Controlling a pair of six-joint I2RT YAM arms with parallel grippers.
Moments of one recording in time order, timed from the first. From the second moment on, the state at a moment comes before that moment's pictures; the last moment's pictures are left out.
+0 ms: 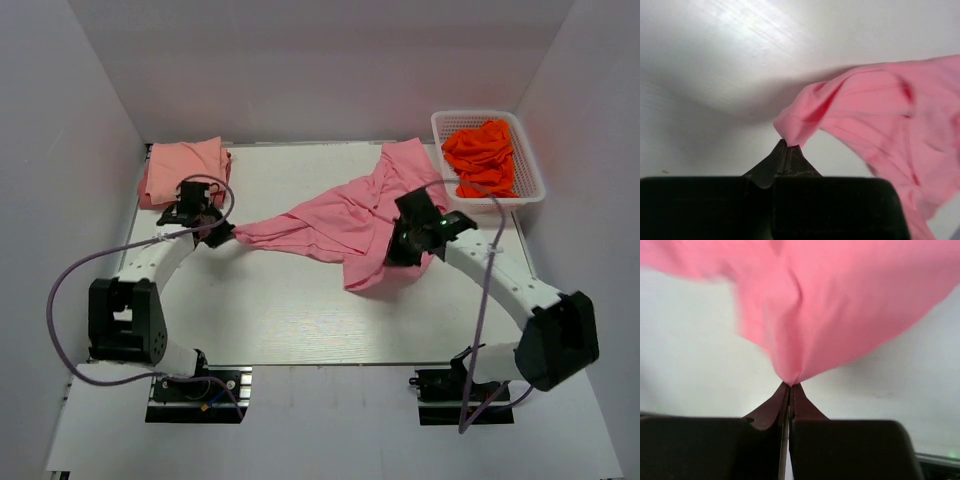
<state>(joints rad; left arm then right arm) -0.08 1.51 0.94 -0.41 0.02 -0.72 0.53 1.39 0.96 -0.76 -0.09 0.73</state>
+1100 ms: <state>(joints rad) -0.09 1.00 1.89 -0.68 -0.02 -0.70 0.49 0.97 2.12 -0.53 0.51 0.06</state>
